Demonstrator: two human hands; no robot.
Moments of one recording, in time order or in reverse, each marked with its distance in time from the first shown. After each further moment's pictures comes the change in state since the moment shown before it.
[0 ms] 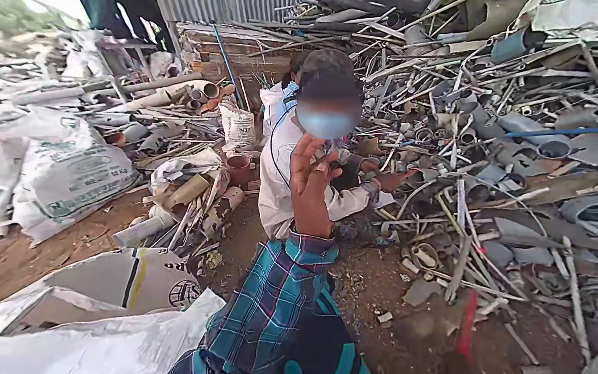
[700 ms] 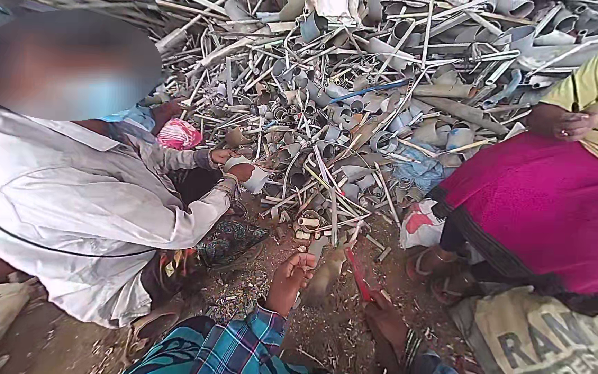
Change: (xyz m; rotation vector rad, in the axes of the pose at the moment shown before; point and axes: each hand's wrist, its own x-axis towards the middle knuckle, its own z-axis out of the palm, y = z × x) left_hand -0.176 -0.129 0.129 0.322 -0.626 -1.132; right_hand -0.008 -0.033 -0.110 0.265 -0.265 0.247
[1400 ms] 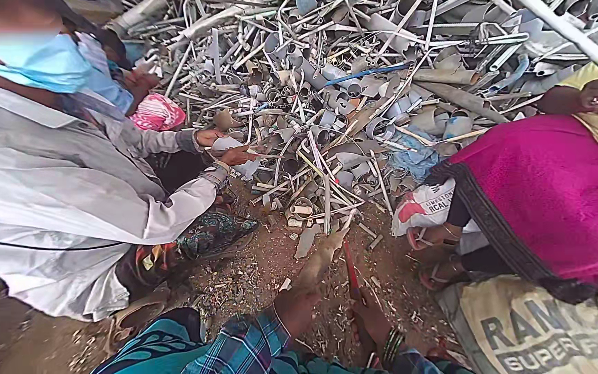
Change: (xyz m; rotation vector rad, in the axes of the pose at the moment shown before) left_hand 0.007 -0.028 0.027 1.148 -0.770 -0.212; right_hand 0.013 0.022 0.011 0.044 0.074 0.173
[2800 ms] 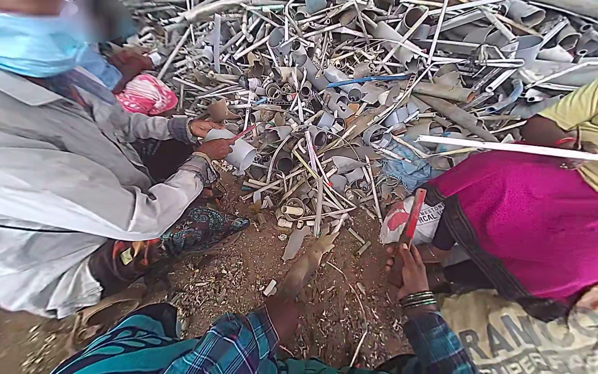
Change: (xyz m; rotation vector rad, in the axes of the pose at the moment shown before) left_hand 0.026 -0.018 0.012 0.133 -0.082 0.001; right_hand 0.012 -0.097 -0.060 0.520 0.445 -0.512
